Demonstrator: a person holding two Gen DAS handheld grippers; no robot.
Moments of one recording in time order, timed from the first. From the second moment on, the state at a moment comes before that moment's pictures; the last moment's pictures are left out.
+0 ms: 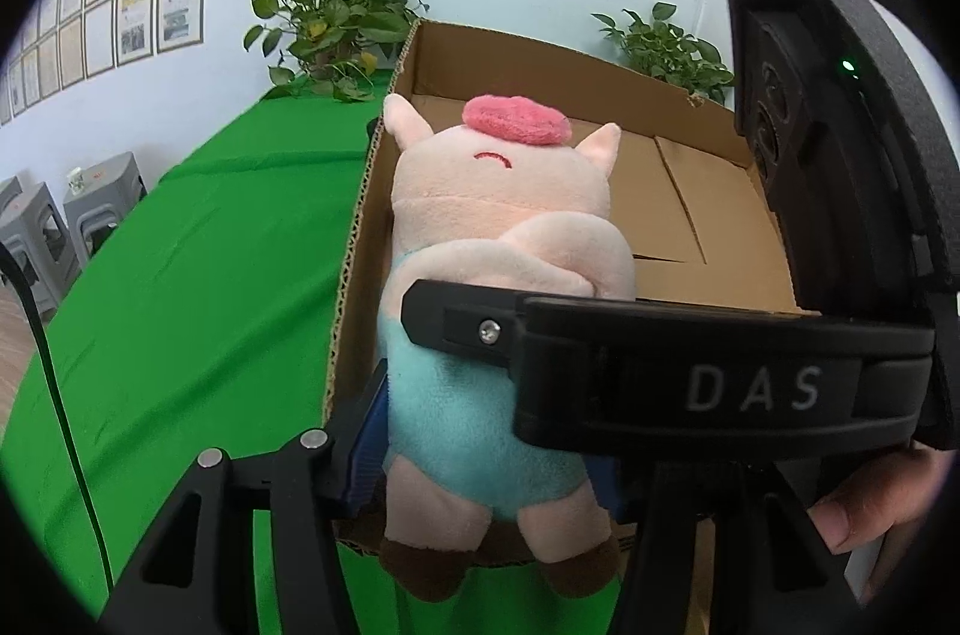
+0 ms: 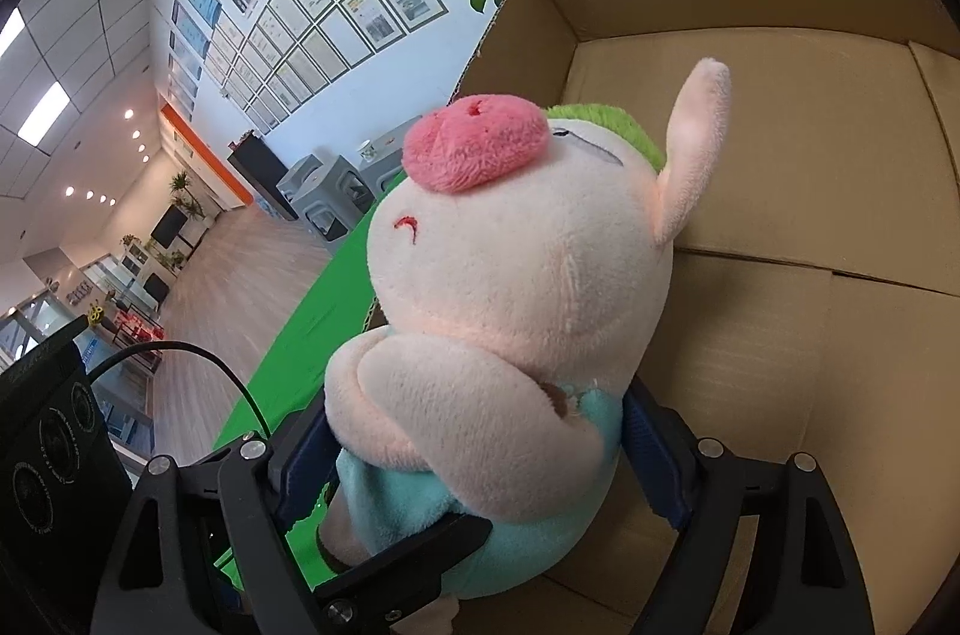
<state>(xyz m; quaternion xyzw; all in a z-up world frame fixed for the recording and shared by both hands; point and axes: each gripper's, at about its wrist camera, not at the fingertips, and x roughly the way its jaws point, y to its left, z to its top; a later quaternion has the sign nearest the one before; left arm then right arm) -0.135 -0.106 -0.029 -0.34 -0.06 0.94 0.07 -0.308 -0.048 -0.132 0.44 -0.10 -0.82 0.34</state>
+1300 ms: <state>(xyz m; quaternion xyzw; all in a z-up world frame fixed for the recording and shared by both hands) -0.120 -0.152 -0.050 -0.39 -0.10 0.91 0.08 -0.306 -0.060 -0.135 0.44 -0.13 -0.81 0.35</state>
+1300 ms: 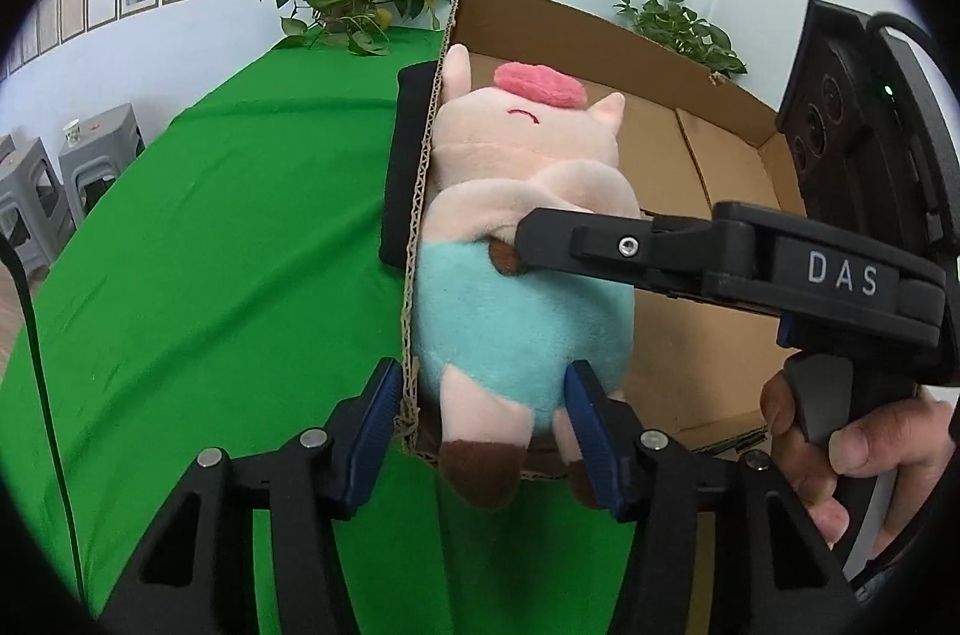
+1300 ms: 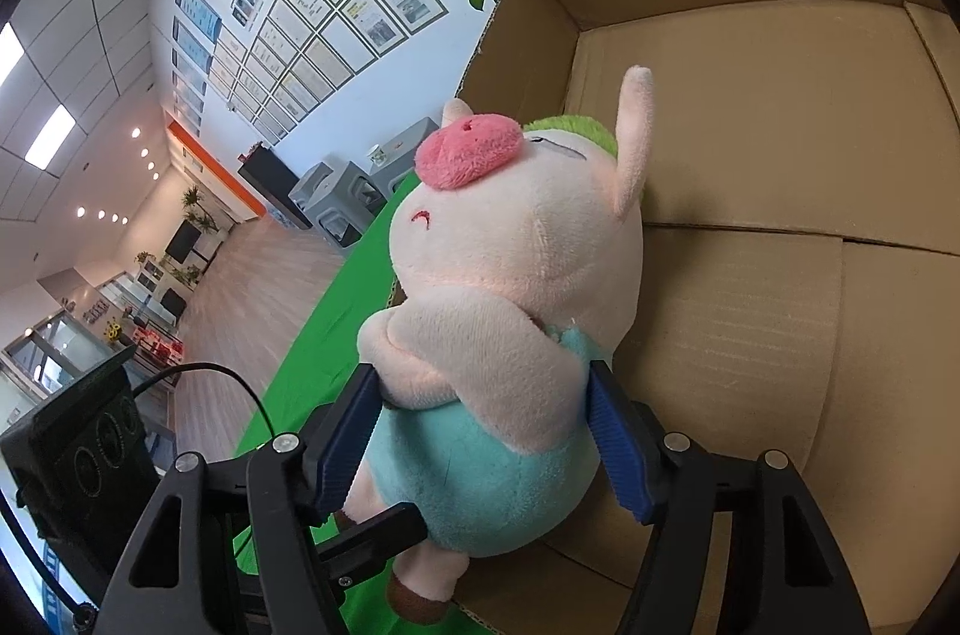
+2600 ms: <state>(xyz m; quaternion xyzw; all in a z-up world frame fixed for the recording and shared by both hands) -0.043 -0.047 0.012 -0.28 -0.02 0.96 0.05 -0.079 0.190 -0.067 0.29 -0.01 -0.95 0.10</state>
